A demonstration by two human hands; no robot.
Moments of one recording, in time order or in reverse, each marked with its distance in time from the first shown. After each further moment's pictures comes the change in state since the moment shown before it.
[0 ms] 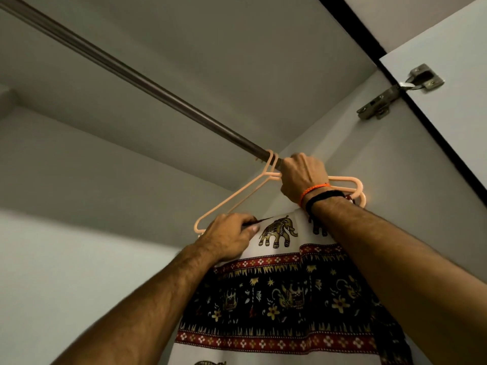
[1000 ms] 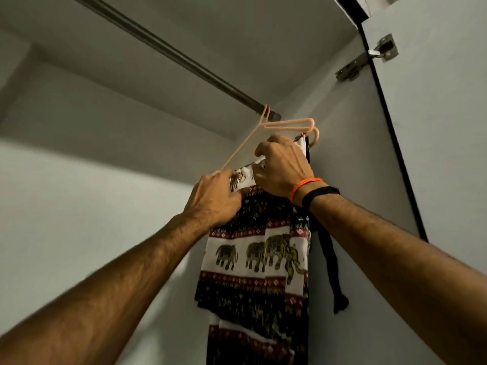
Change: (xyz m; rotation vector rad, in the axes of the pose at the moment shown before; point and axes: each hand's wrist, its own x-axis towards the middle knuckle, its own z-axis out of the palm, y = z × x) left_hand -0.149 0.061 -0.050 -0.035 0.128 -0.166; right_hand -0.142 -0.050 -0.100 0.392 -0.076 -0.059
